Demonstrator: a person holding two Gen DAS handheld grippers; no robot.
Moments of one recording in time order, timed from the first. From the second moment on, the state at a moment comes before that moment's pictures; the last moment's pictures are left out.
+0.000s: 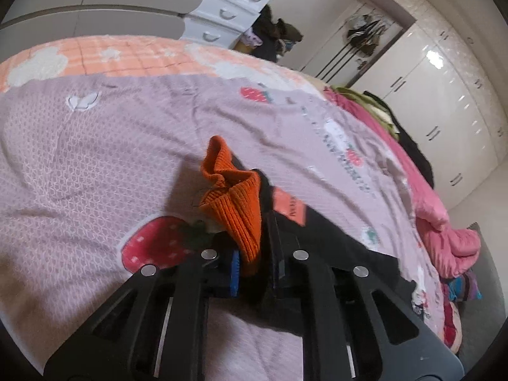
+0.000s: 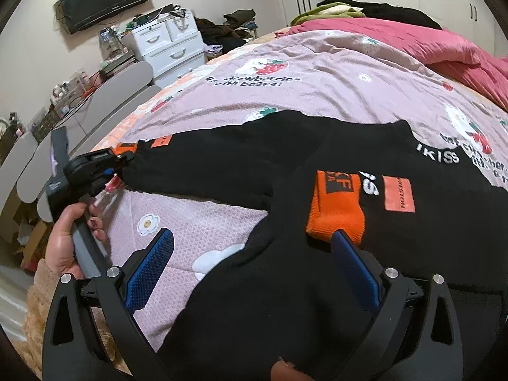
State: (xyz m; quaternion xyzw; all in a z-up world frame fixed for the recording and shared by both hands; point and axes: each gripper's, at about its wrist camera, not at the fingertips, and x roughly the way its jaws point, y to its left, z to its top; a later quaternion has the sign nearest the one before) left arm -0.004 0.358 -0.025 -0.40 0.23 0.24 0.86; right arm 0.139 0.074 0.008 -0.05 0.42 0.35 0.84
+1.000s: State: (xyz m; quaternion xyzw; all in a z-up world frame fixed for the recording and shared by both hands) left arm 0.019 0.252 0.072 -0.31 0.21 0.10 0.92; right arm 0.138 -0.046 0.032 0.05 0.40 0.26 0.88
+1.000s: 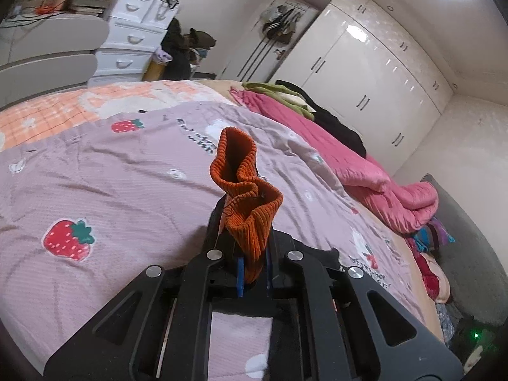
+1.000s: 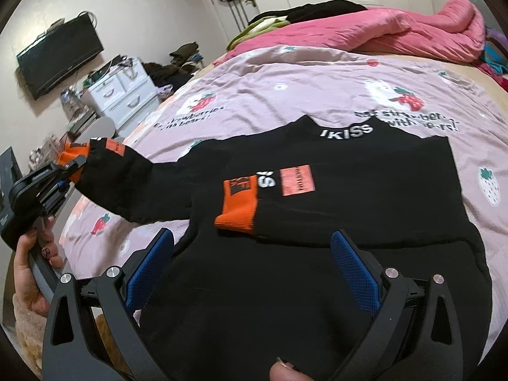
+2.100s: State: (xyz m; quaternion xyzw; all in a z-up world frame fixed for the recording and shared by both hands) left arm 0.071 0.134 0.078 -0.27 0.26 -0.03 0.93; right arm 0.142 -0.161 0.036 0.12 0.39 0.16 0.90
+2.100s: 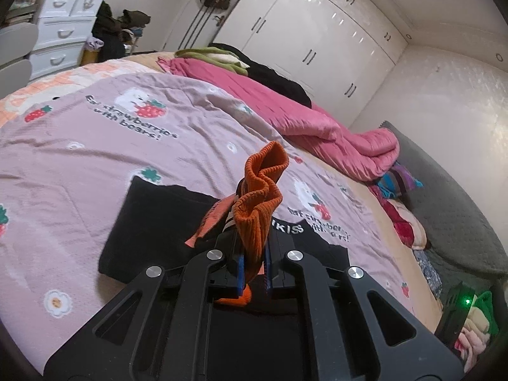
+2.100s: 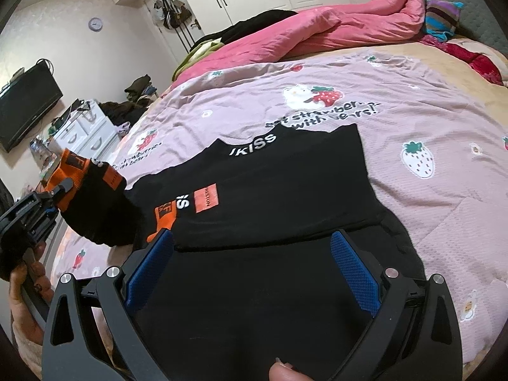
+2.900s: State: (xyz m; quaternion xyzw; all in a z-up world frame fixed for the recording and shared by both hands) left arm 0.108 0.048 0.046 -0.23 0.32 -0.11 0.91; right arm 0.149 -0.204 0.030 0.15 0.38 0.12 0.90
